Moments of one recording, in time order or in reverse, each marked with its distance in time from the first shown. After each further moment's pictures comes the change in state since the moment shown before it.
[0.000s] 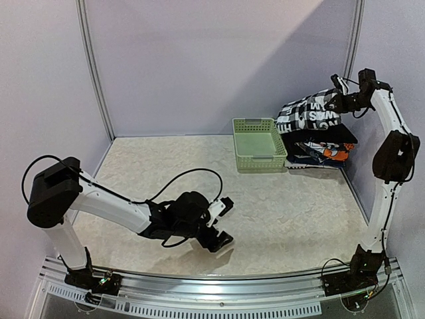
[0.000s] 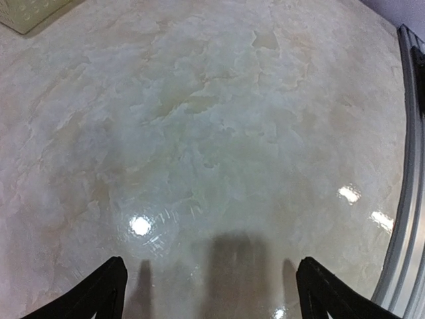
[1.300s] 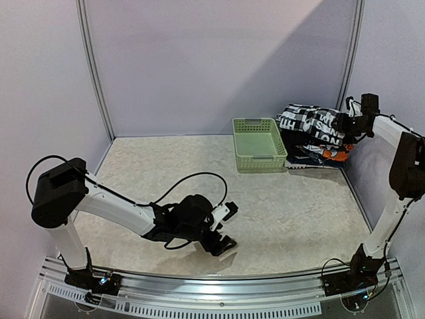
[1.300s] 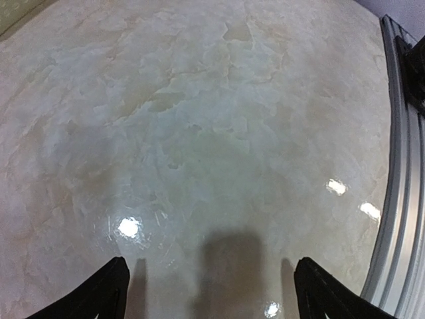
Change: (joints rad) left arm -0.019 0.038 0.014 0.026 0.055 0.000; right arm -0.013 -0.353 -0.865 0.713 0.383 0.394
